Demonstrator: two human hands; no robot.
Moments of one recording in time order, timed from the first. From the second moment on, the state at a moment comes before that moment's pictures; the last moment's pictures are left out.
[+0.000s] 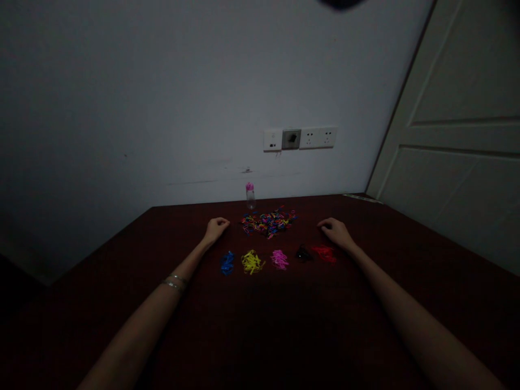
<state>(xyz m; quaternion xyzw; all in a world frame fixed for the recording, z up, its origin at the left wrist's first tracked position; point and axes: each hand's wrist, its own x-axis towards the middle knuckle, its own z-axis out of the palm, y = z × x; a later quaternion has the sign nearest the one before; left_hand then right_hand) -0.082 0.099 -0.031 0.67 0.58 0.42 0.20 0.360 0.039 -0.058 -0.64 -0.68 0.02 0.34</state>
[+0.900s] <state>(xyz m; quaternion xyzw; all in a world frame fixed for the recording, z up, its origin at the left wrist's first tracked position) -0.091 0.113 -0.055 0.70 0.53 0.43 0.22 0.243 0.027 -0.023 -0.53 -0.82 0.07 0.22</state>
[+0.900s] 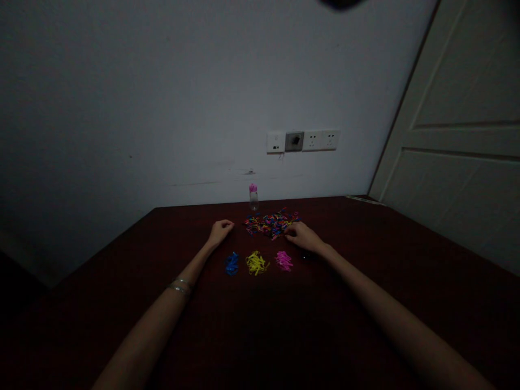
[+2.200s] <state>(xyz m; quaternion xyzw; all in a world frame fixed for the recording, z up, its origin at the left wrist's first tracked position) -0.083 0.101 -0.041 0.74 0.54 0.36 0.17 0.377 -0.003 -0.047 -0.62 -0.69 0.12 0.36</state>
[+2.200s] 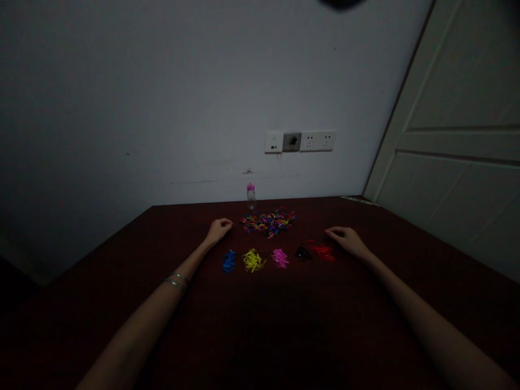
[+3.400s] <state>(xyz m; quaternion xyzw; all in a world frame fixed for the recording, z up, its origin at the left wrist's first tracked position) -0.031 0.080 -0.013 0.83 0.46 0.31 0.04 0.372 -0.003 -0.046 -0.62 -0.69 0.11 0.36</state>
